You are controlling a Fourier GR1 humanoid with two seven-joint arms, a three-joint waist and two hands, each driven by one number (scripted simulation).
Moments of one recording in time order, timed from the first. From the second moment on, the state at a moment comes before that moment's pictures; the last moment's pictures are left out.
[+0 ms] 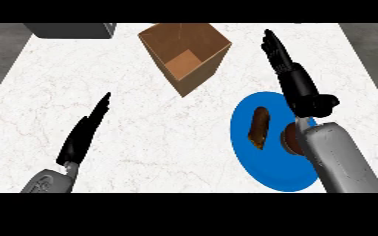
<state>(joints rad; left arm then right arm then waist) -0.13 0.43 -0.35 -1.29 0.13 0.20 0.05 -0.43 -0.29 0.21 -1.37 -0.13 -0.08 -0.17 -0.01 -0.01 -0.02</state>
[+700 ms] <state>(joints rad) -0.04 0.45 -0.09 -1.49 0.41 0.17 0.07 0.03 -0.42 -0.15 -1.64 -0.11 -0.39 -0.27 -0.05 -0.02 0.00</state>
